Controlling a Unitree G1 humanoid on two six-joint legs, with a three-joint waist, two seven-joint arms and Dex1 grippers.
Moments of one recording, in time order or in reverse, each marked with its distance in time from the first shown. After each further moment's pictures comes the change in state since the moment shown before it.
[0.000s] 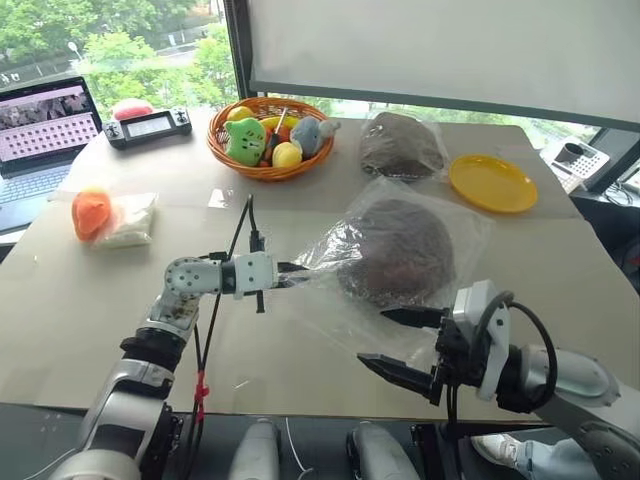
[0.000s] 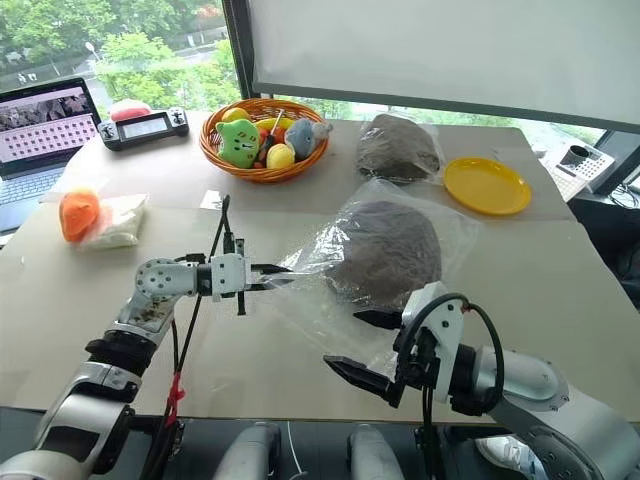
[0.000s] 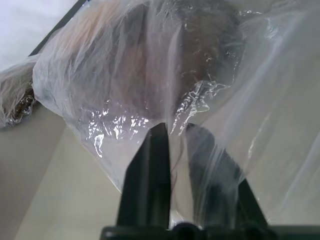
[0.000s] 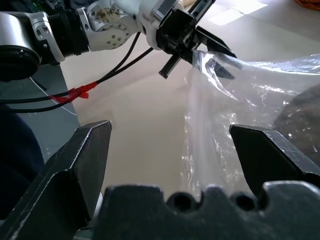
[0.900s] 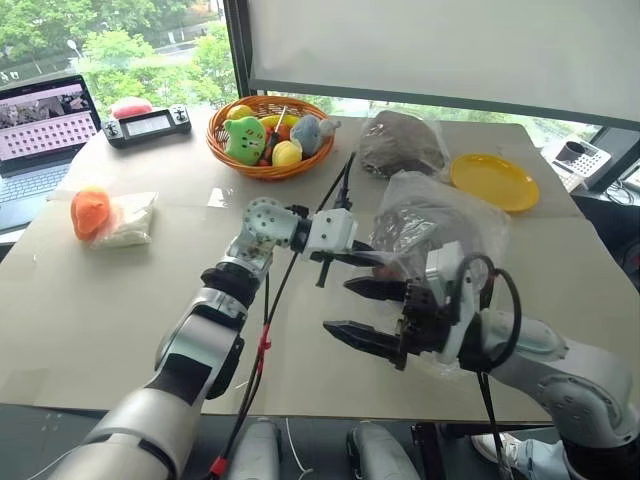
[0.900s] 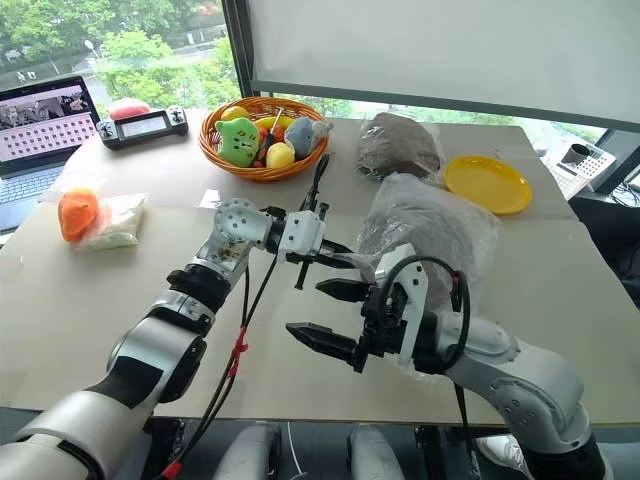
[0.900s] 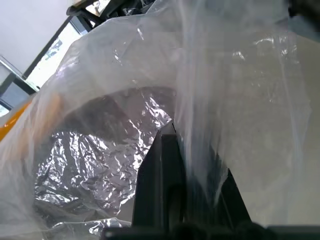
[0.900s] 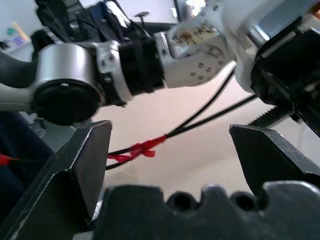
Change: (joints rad) left arm -0.426 -0.289 -0.054 0.283 -0.026 0.027 -0.262; right arm -0.281 0.107 0.195 0.162 0.085 -0.002 -0.153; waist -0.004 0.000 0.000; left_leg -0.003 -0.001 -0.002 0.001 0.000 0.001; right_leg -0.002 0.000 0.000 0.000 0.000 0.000
